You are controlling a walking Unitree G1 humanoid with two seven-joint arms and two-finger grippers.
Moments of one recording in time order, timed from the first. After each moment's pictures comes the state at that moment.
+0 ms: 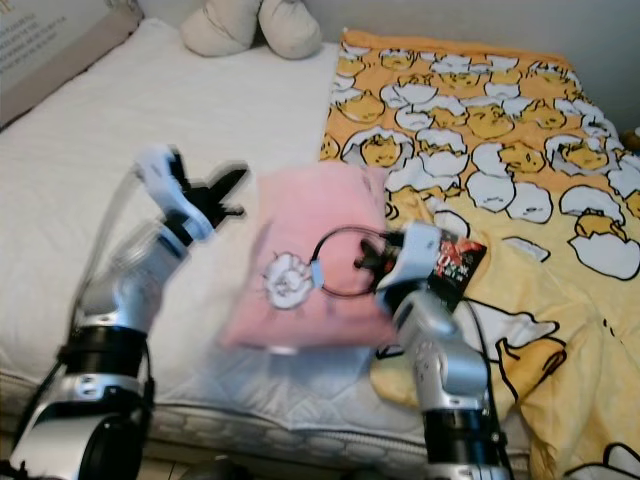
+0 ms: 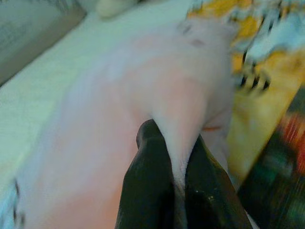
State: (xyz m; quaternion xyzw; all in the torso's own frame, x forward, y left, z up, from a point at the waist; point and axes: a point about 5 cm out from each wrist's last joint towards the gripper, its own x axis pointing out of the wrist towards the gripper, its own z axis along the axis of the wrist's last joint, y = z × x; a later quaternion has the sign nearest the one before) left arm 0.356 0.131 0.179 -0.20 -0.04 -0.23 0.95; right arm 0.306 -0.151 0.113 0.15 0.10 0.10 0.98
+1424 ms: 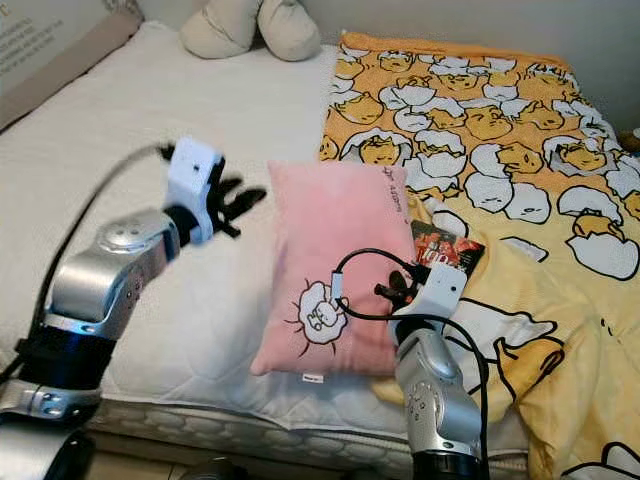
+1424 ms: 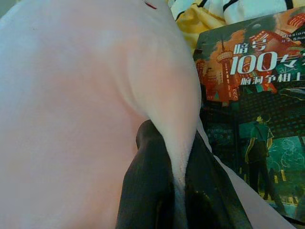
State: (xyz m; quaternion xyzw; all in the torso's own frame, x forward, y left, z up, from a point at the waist) left arm 0.338 0.118 0.201 0.13 0.02 -0.27 0.96; right arm 0.271 -0.159 0.068 0.21 0.15 -0.06 0.96
